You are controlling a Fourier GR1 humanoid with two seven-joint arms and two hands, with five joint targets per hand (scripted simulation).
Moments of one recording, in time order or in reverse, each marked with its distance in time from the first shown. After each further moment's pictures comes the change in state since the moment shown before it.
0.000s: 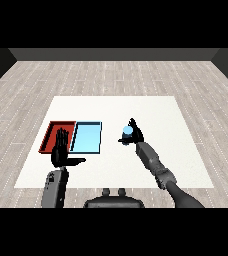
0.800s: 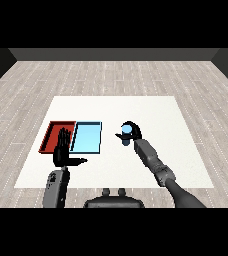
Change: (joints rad) left arm -0.001 -0.009 -0.020 -0.004 0.000 -0.004 0.013; right arm -0.056 0.002 0.071 0.013 0.010 -0.190 0.034
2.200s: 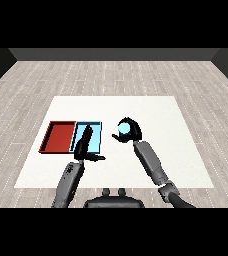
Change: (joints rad) left arm -0.153 -0.024 -0.216 0.177 -0.035 0.097 0.110; right arm 0.287 -0.003 0.211 -0.757 0.071 -0.061 0.195
